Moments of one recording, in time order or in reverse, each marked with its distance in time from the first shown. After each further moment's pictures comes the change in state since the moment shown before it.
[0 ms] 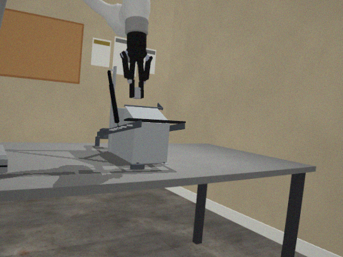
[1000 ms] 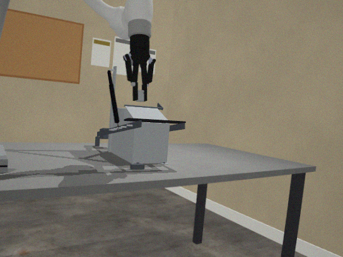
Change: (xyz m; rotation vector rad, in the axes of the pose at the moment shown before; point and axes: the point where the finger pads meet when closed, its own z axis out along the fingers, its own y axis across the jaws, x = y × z) arm -0.008 0.010 0.011 0.000 -0.009 0.000
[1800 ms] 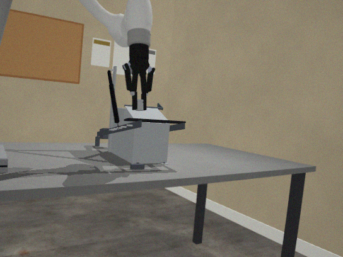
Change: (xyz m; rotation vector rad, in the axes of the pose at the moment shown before) arm 0.006 0.000 0.034 0.000 0.000 0.000
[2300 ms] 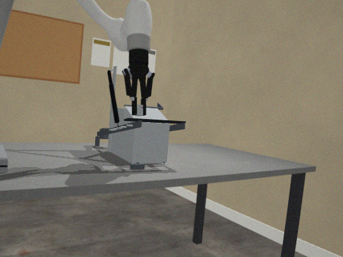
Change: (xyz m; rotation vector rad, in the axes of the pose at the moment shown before) arm 0.003 0.000 0.020 0.000 0.000 0.000
